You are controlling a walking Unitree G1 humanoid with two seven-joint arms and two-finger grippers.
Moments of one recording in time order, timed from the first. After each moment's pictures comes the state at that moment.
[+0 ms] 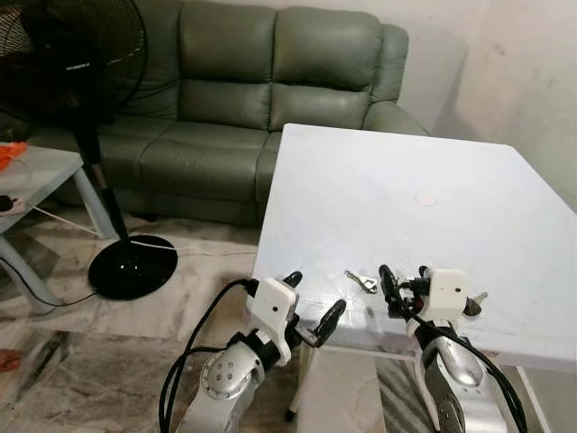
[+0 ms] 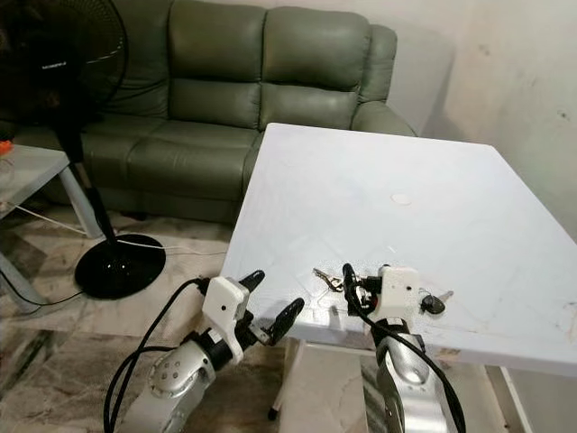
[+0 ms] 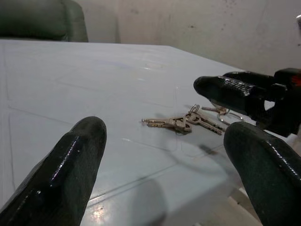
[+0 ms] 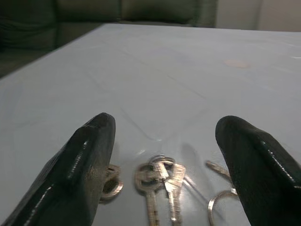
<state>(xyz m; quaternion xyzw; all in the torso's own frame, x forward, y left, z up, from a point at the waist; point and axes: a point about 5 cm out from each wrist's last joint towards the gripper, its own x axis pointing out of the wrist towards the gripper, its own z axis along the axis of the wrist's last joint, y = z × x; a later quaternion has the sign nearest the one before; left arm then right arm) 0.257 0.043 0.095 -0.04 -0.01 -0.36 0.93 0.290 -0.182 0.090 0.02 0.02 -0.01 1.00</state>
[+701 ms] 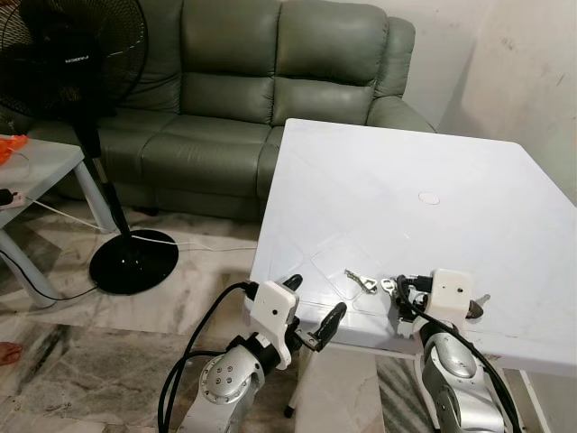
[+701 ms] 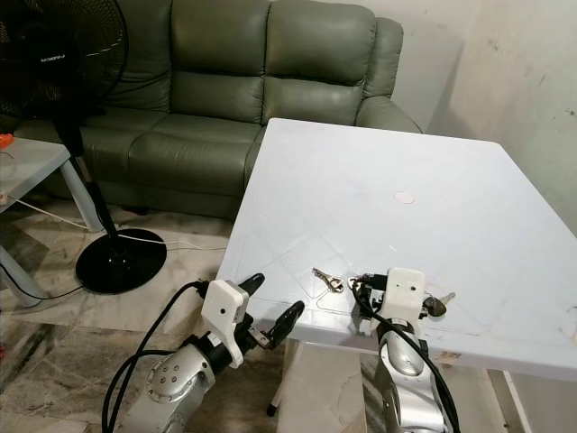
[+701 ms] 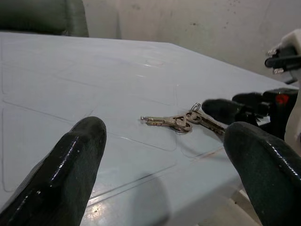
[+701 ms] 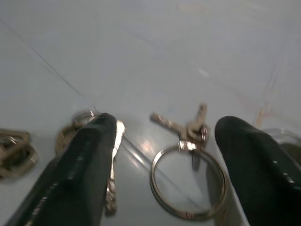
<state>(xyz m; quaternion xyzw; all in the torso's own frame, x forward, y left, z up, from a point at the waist) 0.254 0.043 0.096 -0.04 -0.01 -0.36 0.93 0.291 -0.191 0.073 0.01 0.11 -0.11 0.99</state>
